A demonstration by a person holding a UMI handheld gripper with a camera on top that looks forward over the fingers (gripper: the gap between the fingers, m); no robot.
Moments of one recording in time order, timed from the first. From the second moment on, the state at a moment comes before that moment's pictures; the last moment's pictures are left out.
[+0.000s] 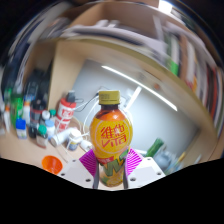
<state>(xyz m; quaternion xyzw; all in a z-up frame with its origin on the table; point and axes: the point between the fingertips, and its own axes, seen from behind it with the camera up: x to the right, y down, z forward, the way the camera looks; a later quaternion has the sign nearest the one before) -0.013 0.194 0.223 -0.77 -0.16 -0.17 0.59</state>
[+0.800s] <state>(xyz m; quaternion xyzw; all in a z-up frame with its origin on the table) 0.038 0.163 0.072 -0.78 -0.08 0.08 0.61</state>
